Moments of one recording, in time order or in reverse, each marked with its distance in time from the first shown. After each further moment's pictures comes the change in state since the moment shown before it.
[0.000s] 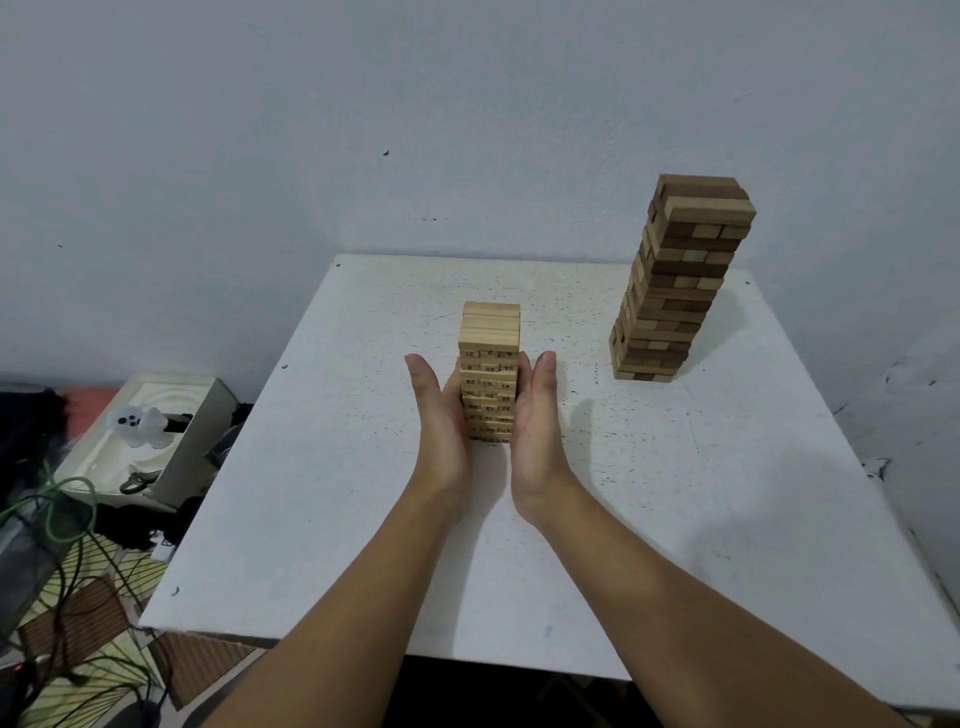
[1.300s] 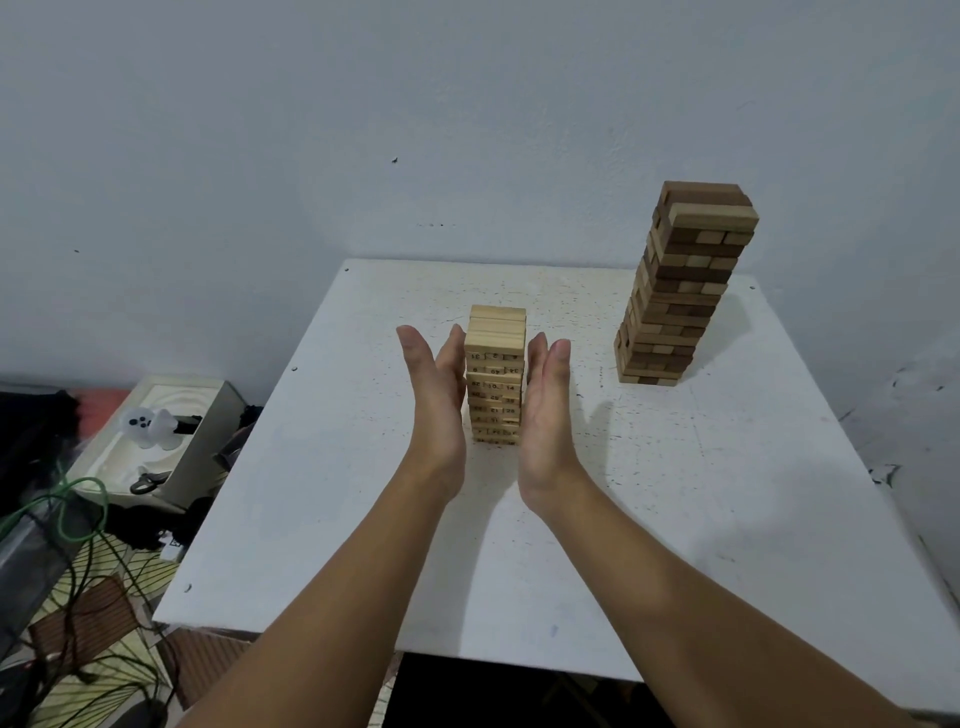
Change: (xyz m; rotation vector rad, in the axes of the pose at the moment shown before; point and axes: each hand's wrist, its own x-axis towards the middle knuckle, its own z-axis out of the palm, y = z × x) left_hand 0.011 0.025 -0.009 0.130 0.058 -0.046; right_hand -0.007 -0.020 0.005 -0.051 0.008 -0.036
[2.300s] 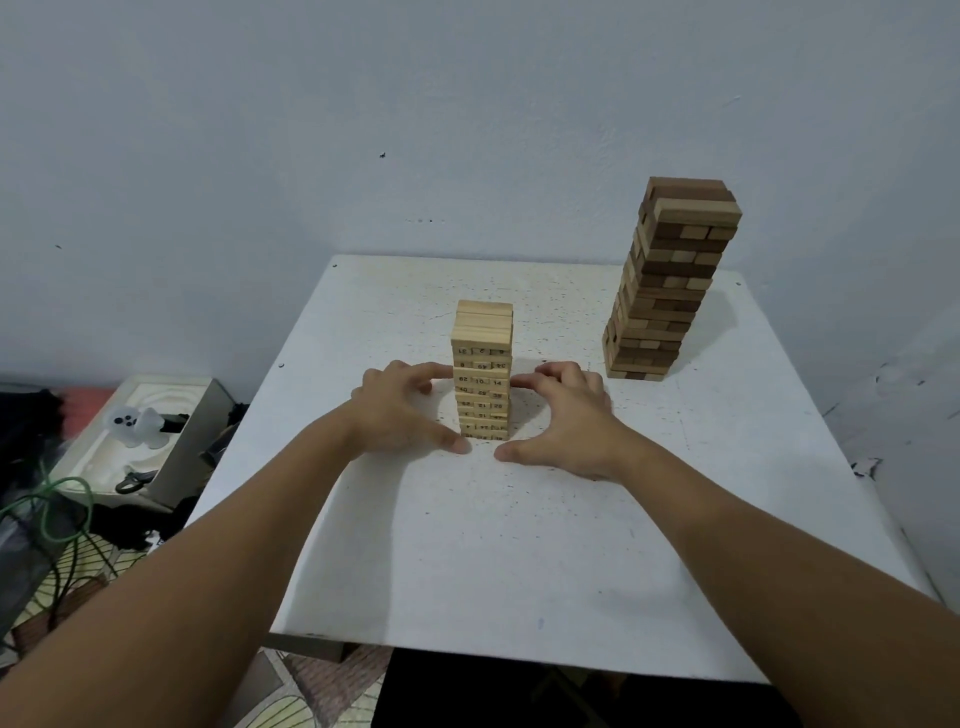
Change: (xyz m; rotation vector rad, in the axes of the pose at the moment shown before) left_hand 0.031 0.013 -0.065 1.144 -0.206 -0.150; right_hand 0.044 0.008 -0.091 -1.270 -0.252 0.010
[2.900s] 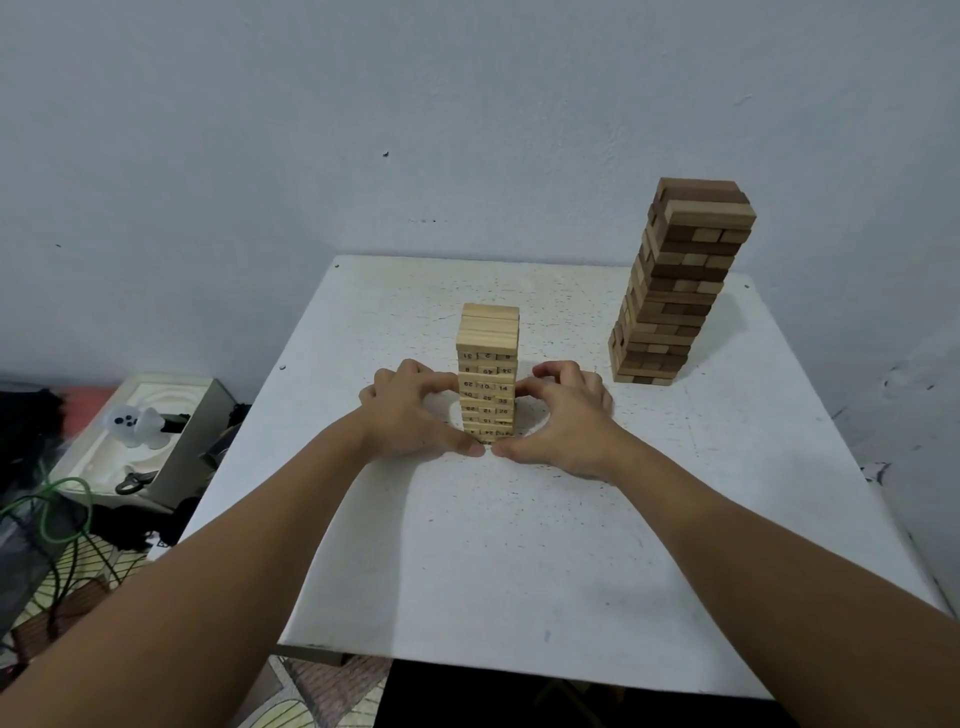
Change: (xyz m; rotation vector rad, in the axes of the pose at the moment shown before) left_hand 0.007 0.004 0.006 0.089 0.012 0.068; right_hand 0.011 -0.004 0.007 -0.031 0.061 0.001
